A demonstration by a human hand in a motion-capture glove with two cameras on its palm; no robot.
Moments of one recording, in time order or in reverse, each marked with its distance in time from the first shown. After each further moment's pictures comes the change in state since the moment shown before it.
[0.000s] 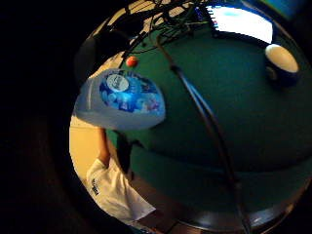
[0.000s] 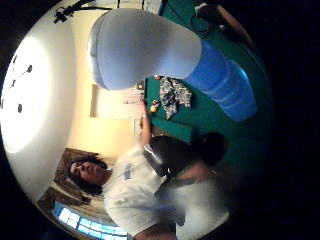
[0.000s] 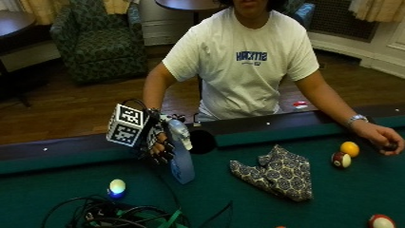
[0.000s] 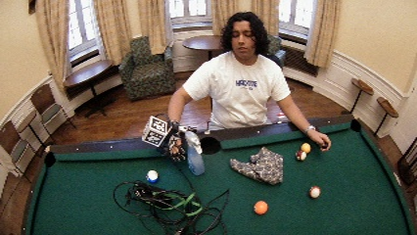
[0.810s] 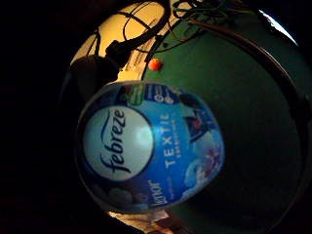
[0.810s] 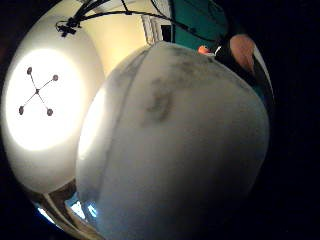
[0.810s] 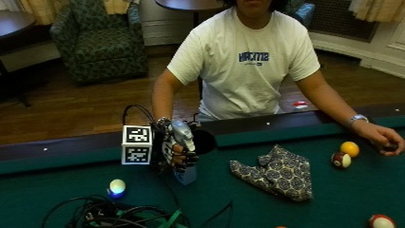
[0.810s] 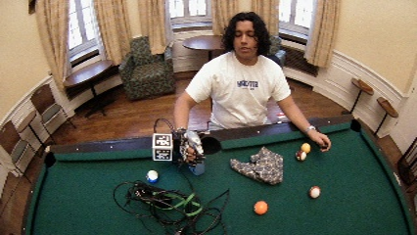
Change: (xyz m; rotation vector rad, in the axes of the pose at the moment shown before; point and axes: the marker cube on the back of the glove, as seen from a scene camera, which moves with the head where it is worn) arm -0.021 -0.058 0.037 -0.002 -0.344 -0.009
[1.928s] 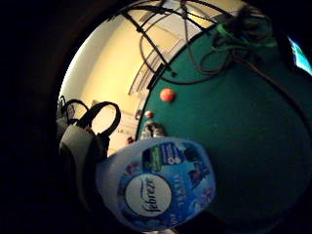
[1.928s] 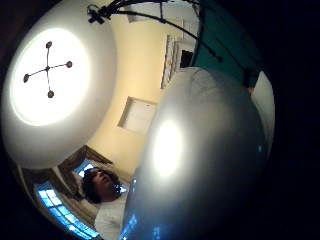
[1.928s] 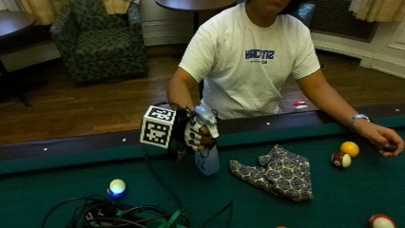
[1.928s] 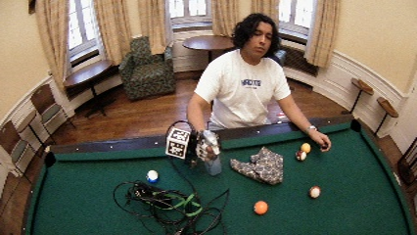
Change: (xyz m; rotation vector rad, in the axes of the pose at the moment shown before) arm -0.070 -0.029 0.052 0.304 0.049 -0.172
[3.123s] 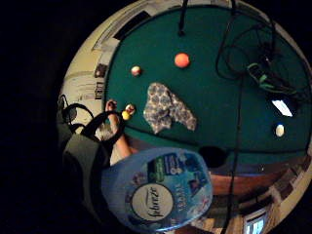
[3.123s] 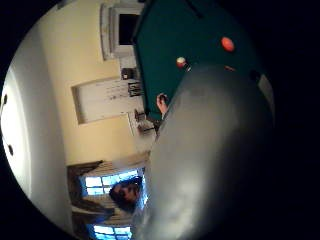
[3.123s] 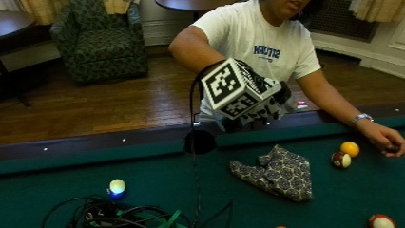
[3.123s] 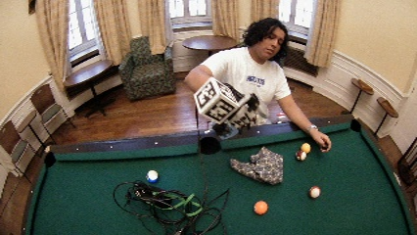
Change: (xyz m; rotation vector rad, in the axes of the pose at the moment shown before) arm -0.153 -0.048 0.116 -0.626 0.554 0.336
